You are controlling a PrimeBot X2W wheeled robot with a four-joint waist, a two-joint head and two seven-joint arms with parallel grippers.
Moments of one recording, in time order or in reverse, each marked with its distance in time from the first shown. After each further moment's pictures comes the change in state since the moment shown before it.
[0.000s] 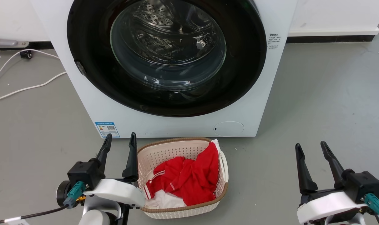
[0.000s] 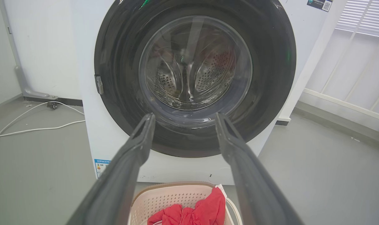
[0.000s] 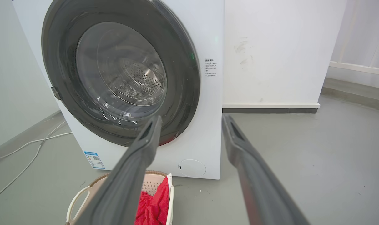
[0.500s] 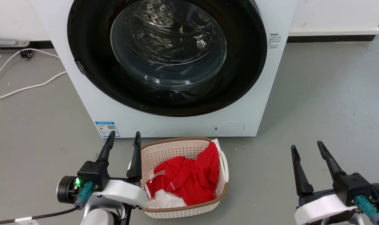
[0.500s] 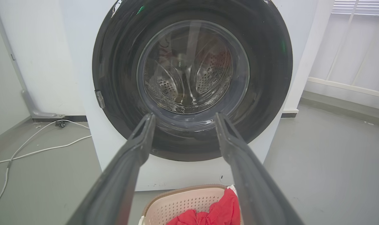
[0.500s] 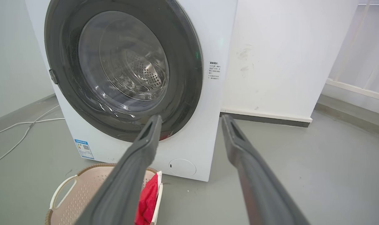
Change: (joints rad) left arm -0.007 0.003 -0.018 0.004 0.121 0.015 -0.030; right arm 0.004 0.000 0.008 -0.008 -0.126 0.000 -0.014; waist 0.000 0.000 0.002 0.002
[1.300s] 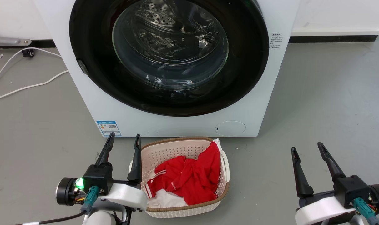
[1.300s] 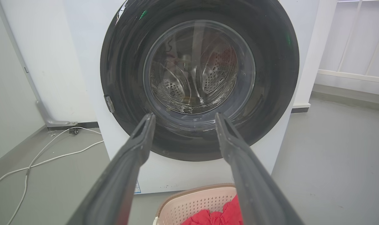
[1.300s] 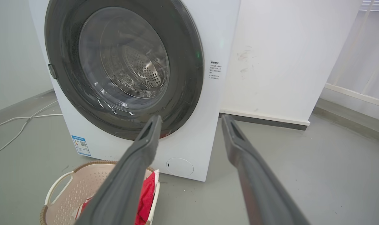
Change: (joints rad) left arm 0.012 -0.003 0.000 0.002 0.087 0.026 -0.028; right arm 0.006 0.001 -0.003 0.008 -0.046 0.000 -0.021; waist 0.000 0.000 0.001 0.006
